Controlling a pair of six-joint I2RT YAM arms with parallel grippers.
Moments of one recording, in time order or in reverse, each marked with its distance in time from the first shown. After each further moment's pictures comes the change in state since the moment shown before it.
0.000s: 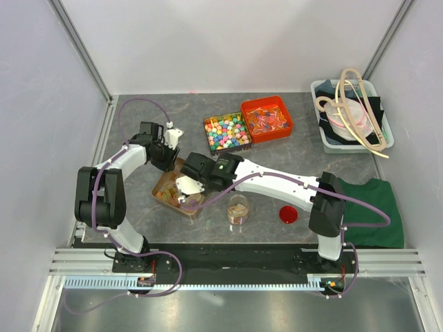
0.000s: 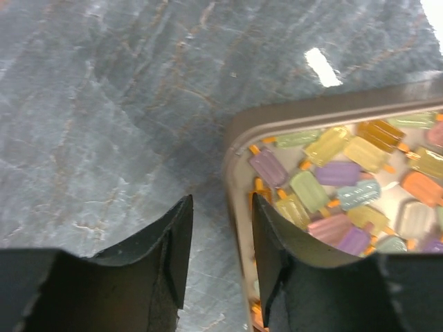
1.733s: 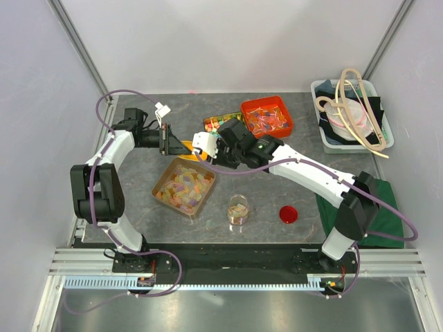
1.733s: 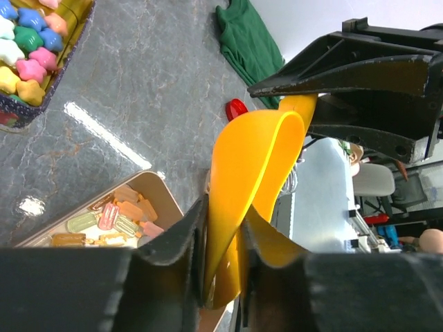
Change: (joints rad) left arm 0.114 0.049 0.228 -0.262 1.102 -0.159; right arm -0.271 -0.217 -0.235 0.421 -0.451 0.275
